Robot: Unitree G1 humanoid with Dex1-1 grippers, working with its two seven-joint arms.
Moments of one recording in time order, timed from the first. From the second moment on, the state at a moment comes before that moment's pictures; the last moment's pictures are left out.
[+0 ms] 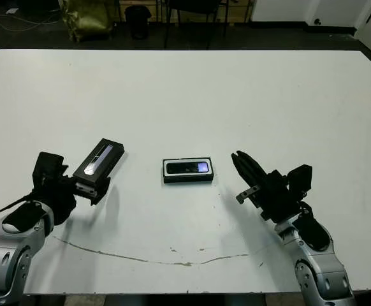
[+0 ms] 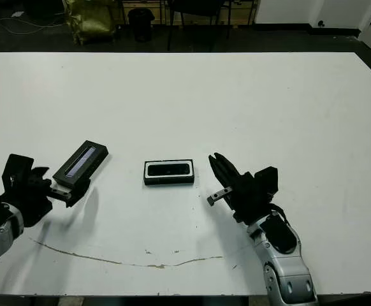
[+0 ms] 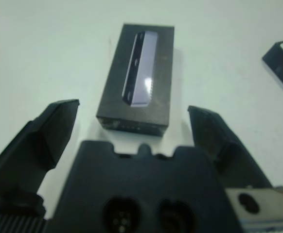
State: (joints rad) left arm 0.04 0.48 0.15 -0.38 -0.28 0.82 -0.28; right arm 0.04 -0.20 0.07 -0.19 0.27 0.06 0.41
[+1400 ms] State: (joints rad) left arm 0.00 0.50 0.05 -0.28 -0.16 0.71 -0.28; right arm 0.05 -0.20 0.07 -0.18 0.27 0.04 0.41
